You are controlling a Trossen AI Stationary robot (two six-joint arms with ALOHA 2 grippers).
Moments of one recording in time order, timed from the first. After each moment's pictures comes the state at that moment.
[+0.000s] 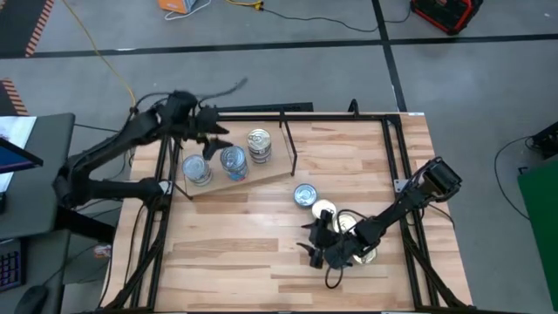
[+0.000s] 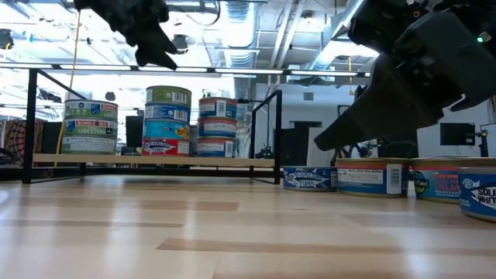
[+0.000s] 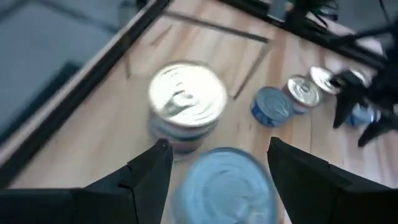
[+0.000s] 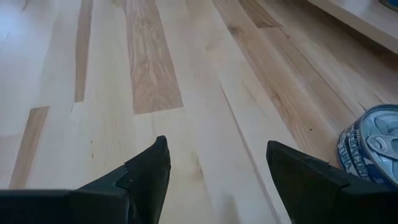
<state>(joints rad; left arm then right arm) 0.70 1.05 1.05 -0.64 0.41 0.08 0.59 1.79 0.81 0.22 0.72 0.52</state>
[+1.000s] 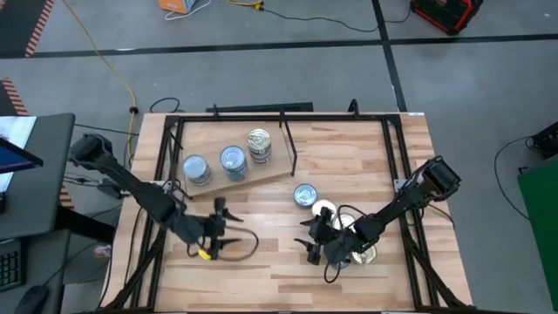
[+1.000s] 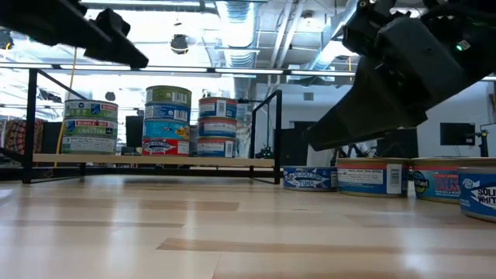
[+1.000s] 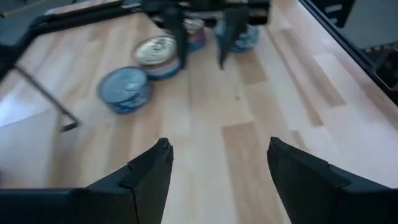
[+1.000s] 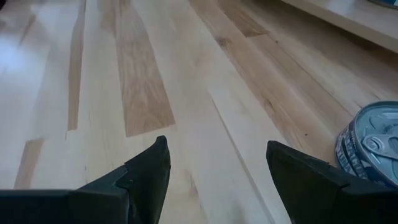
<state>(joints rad) -0.61 1.16 0.63 0.01 -0.55 -0.14 0.57 1.79 0.77 0.32 0.73 0.56</state>
